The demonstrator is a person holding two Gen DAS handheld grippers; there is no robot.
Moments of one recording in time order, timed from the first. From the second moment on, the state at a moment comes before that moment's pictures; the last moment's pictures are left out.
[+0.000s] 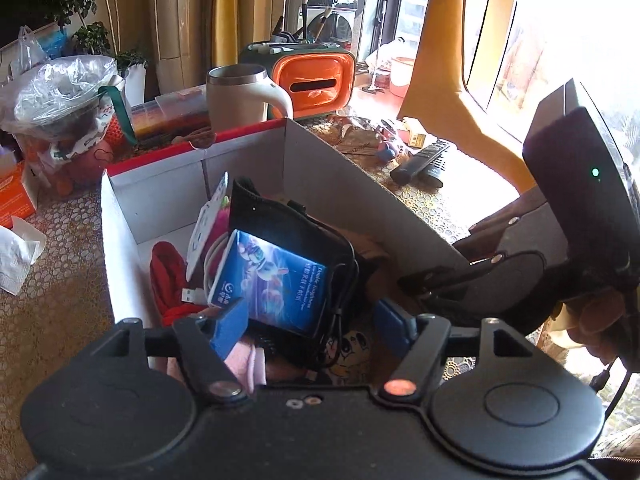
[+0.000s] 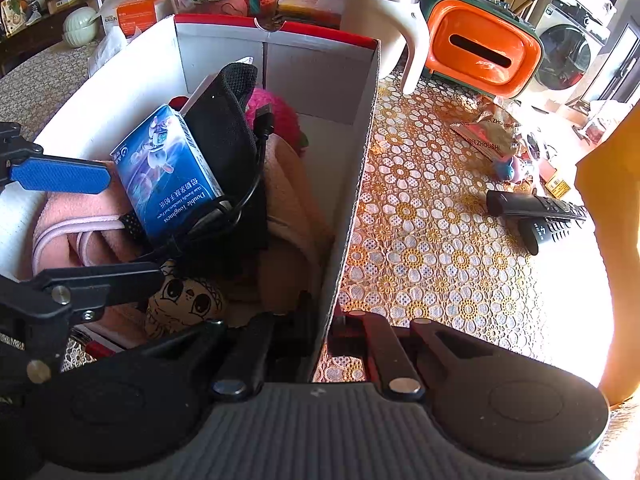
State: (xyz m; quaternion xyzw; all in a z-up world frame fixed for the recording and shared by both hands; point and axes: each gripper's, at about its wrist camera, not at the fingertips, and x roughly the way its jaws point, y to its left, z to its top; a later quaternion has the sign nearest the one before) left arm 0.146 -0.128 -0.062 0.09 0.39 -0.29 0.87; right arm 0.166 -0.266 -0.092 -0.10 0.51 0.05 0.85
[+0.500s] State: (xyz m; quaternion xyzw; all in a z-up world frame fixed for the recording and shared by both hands) left arm 0.133 -0.095 -0.042 0.04 0.37 -0.25 0.89; right arm 0.168 -0.261 -0.091 -0.09 0.51 0.05 0.85
